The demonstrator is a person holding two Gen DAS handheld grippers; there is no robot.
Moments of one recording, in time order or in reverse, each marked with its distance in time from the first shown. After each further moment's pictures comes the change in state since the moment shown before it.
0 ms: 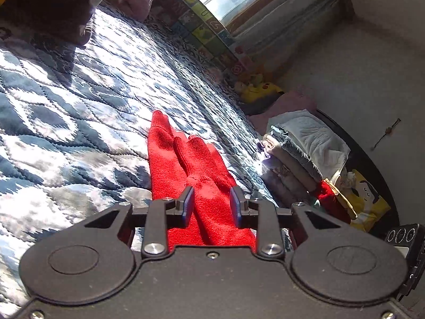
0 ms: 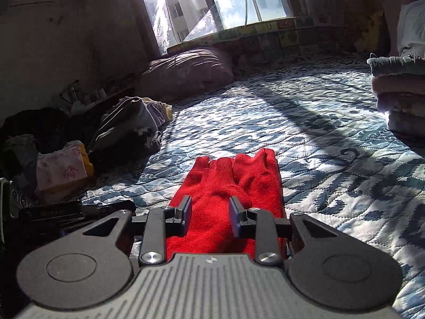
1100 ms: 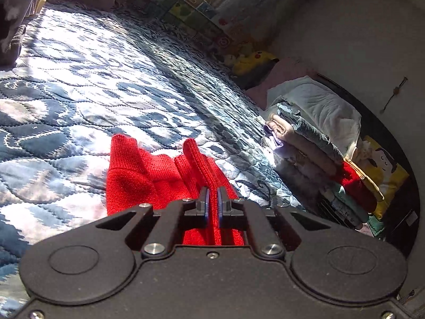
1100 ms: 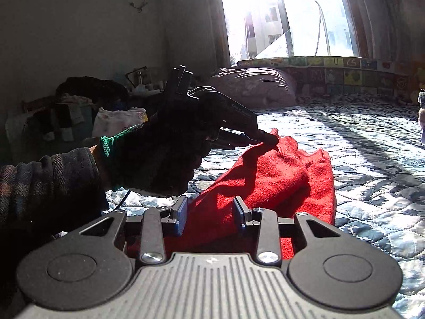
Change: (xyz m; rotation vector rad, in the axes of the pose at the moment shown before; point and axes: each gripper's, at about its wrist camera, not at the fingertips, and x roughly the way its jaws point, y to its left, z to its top) left arm 0.113 -0.017 0.051 0.205 0.113 0.003; right arm -0.024 0.034 -0.075 -0.259 -0.107 0.203
